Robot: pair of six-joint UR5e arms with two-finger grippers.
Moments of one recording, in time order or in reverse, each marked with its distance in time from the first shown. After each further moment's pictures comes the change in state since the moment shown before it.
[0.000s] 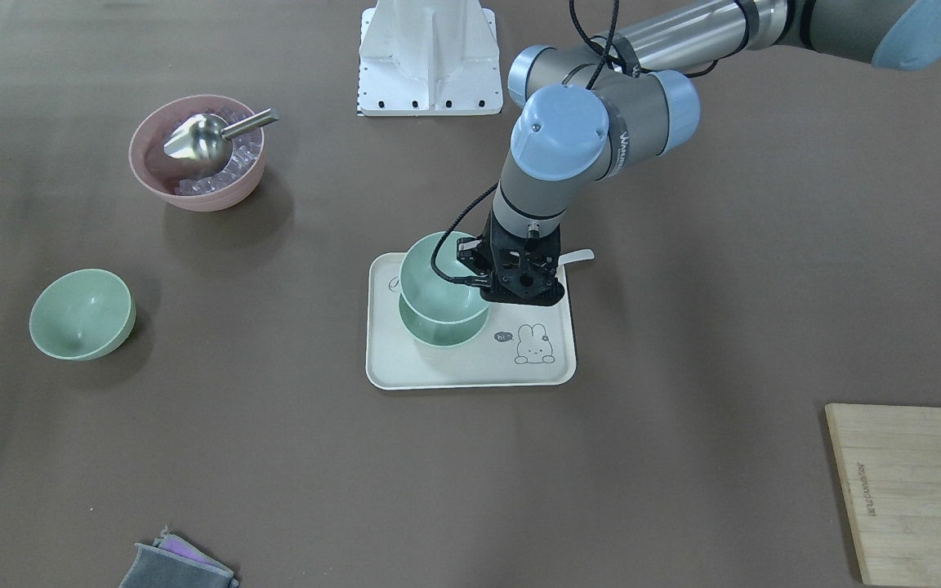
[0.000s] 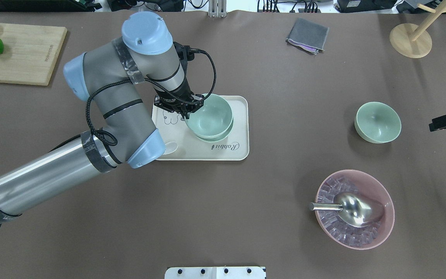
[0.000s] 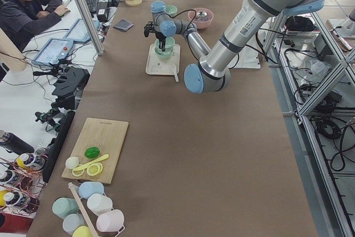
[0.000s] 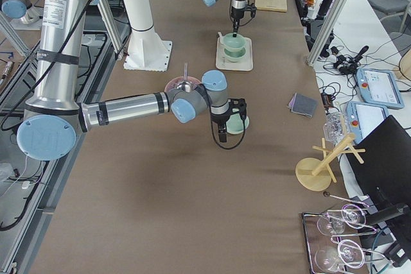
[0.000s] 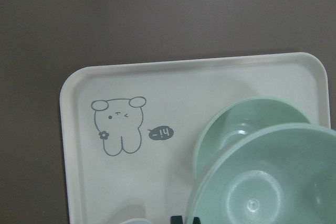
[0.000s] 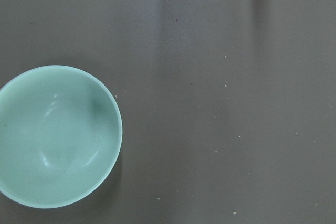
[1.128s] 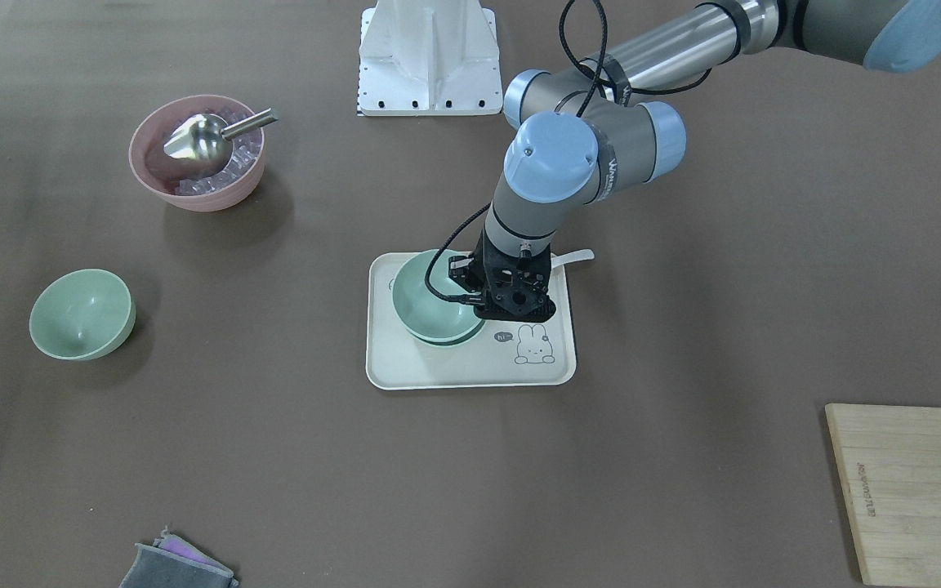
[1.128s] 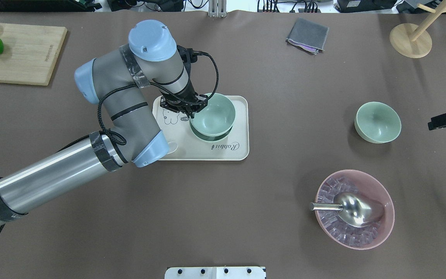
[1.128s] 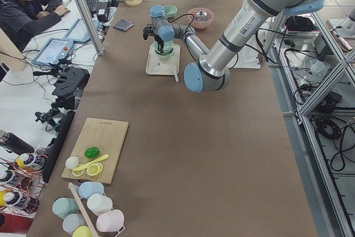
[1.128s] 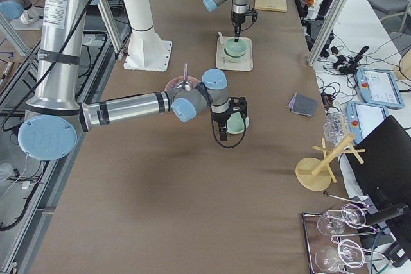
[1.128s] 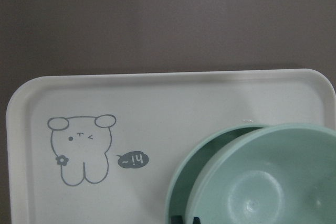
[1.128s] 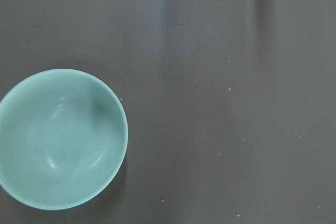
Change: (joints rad) left arm 0.006 -0.006 0.080 -0.118 0.010 -0.040; right arm 0.000 0.005 0.005 0.000 0.001 0.001
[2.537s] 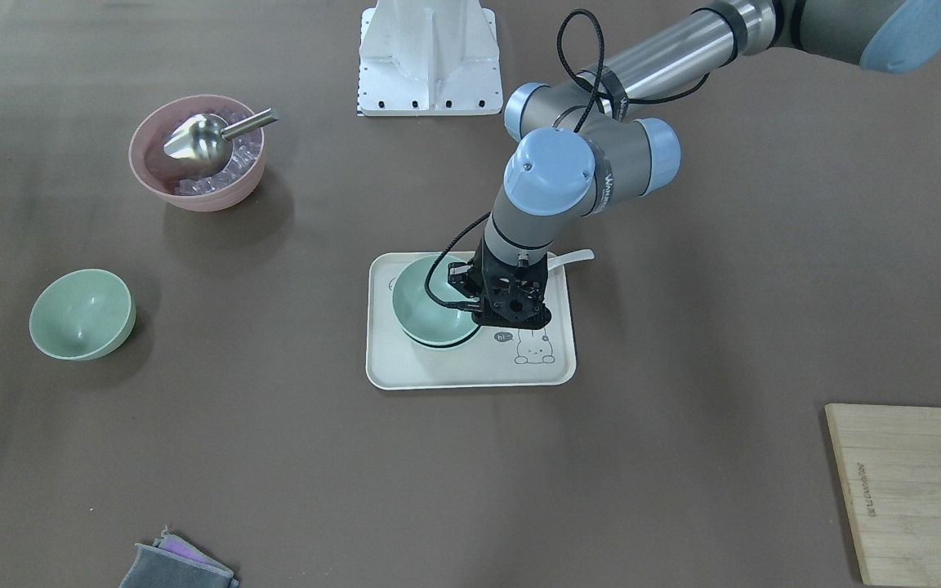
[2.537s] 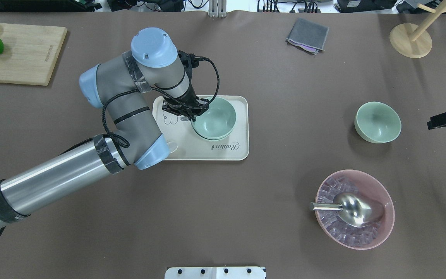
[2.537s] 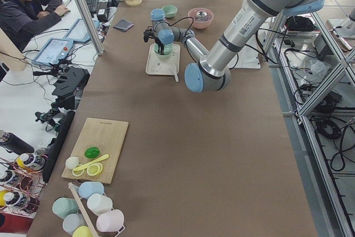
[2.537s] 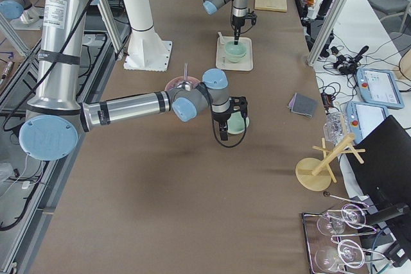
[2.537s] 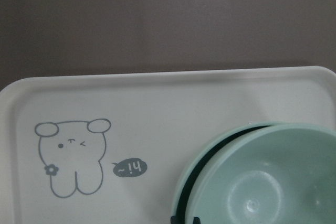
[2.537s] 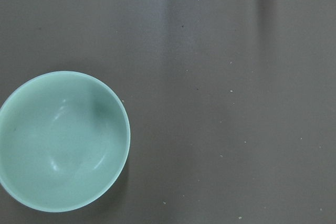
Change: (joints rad) left arm 0.013 0.001 0.040 -0.060 -0.001 0.005; right arm 0.000 0.004 -0.001 0.000 0.000 0.000
